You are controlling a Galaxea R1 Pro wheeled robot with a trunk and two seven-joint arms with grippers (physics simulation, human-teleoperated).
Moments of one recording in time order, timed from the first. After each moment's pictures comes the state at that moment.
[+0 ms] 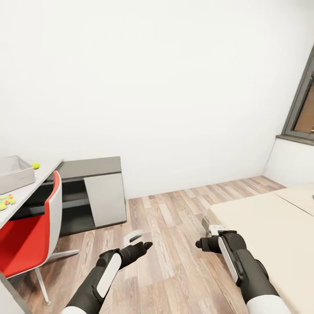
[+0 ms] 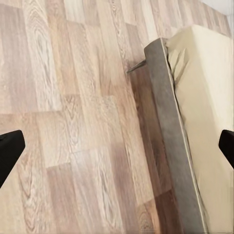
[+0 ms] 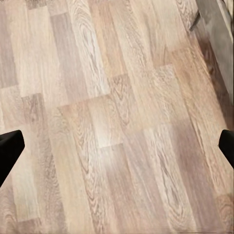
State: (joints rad) left arm -0.43 -0.14 -0.10 -0.91 0.58 0.55 0.01; right arm -0.47 -0.01 -0.01 -1.15 -0.01 0.99 0.08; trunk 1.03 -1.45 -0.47
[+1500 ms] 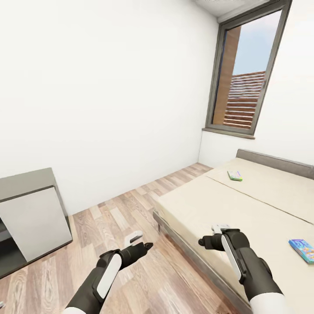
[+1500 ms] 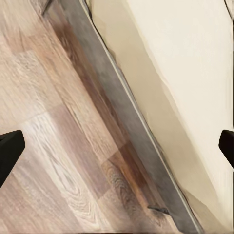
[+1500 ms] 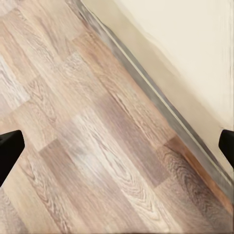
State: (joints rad) left arm -0.43 -0.14 -0.11 -0.91 0.58 0.55 0.01; right arm -0.49 -0.04 -0.01 -1.15 -0.01 0.99 0.09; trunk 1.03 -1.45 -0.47
